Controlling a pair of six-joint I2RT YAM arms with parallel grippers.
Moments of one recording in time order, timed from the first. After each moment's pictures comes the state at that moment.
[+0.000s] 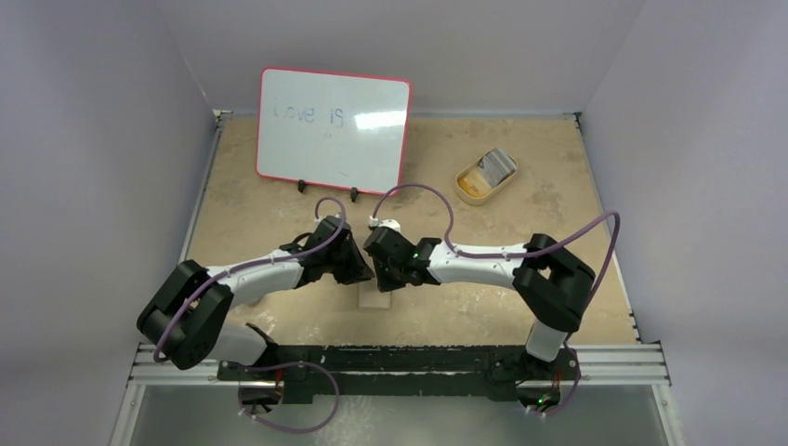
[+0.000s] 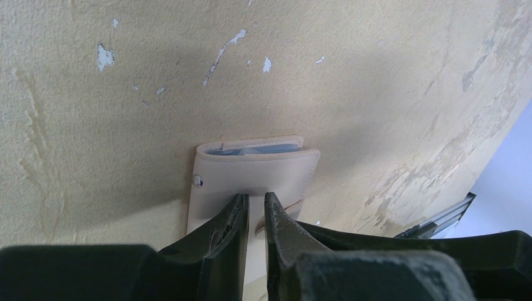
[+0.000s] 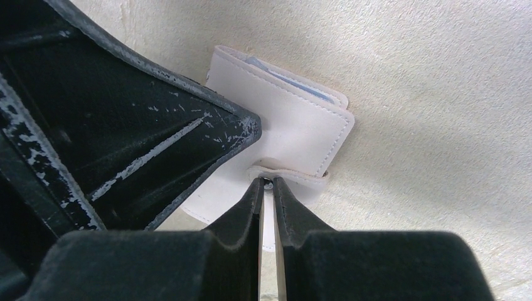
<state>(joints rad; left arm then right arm) -0.64 1.38 0.57 -0.11 0.13 -1.04 1.07 1.74 1.06 -0.36 0.14 0.74</state>
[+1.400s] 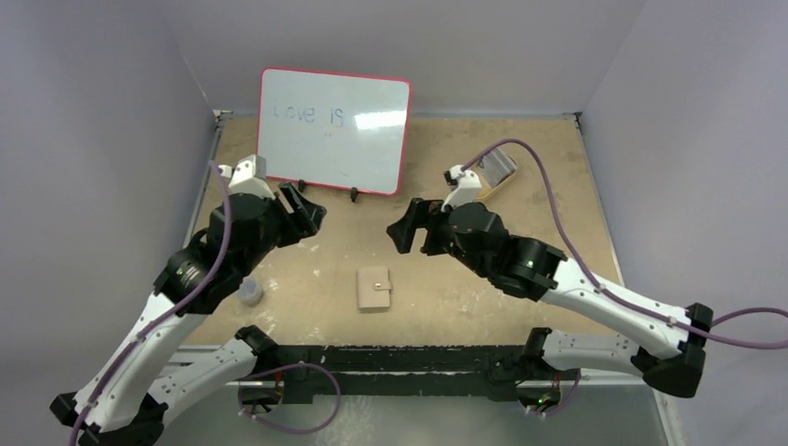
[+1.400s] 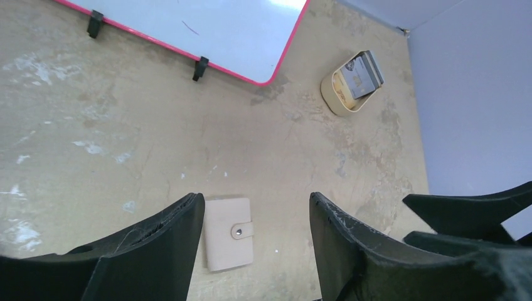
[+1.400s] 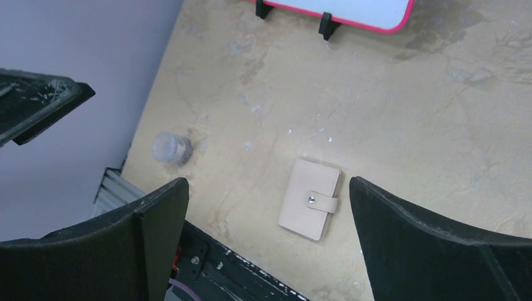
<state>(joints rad) -0.64 0.81 1.11 -0.75 -0.29 -0.77 1.06 1.10 1.08 -0.43 0.40 0.73</state>
